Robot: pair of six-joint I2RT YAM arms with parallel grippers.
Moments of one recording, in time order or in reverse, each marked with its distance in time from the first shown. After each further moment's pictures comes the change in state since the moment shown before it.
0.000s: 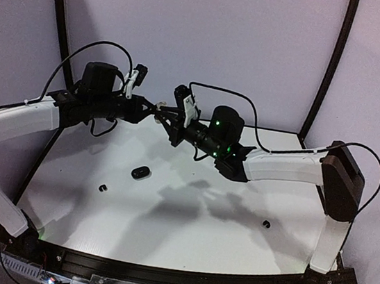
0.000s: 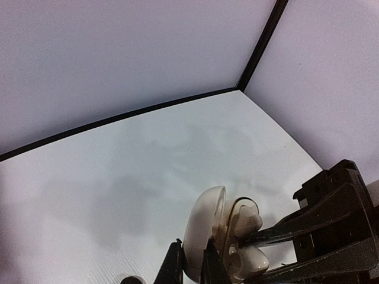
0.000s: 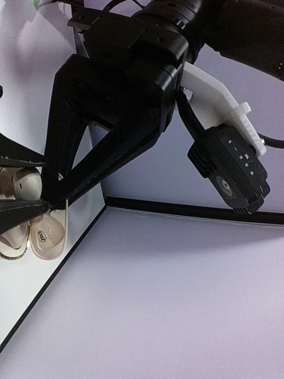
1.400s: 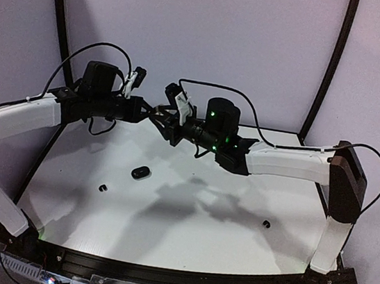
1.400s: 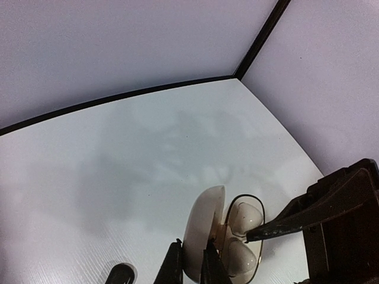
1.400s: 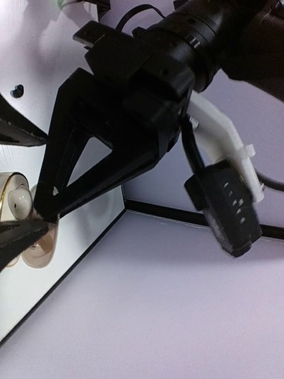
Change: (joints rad) left arm 0.032 0.026 0.029 -0.076 0.074 -0.049; right arm 0.012 -0.024 0.079 -0.228 -0.005 -0.085
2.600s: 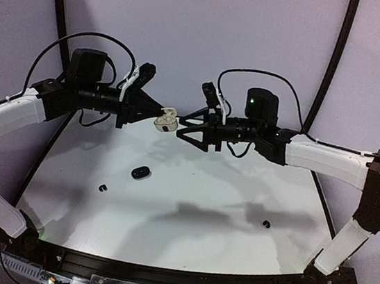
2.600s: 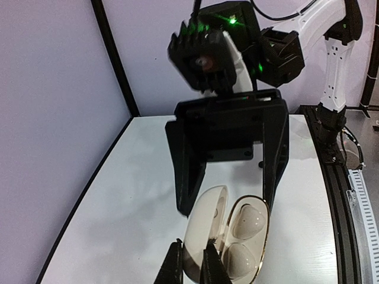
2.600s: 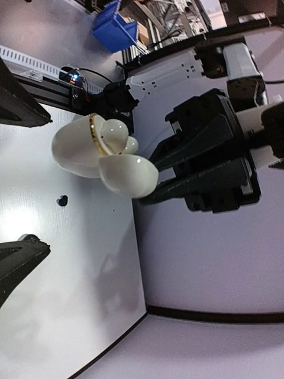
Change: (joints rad) left arm -0.030 -0.102 0.046 -0.053 0.422 0.694; right arm -0.185 -0.252 -0.129 -0.269 -0.694 0.150
